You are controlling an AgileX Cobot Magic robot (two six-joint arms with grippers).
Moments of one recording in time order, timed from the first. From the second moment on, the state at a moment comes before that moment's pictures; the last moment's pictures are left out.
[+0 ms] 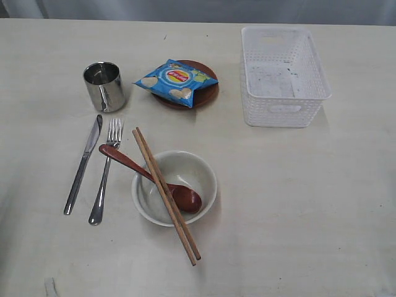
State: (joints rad) left arm -0.08 0.00 0.00 0.05 0.35 -0.09; right arm 0.04 0.02 0.00 -0.18 0.22 0.23
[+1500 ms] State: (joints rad) left arm -0.08 0.00 0.00 0.05 0.35 -0.09; right arm 0.04 0.01 0.00 -0.18 0.35 0.23
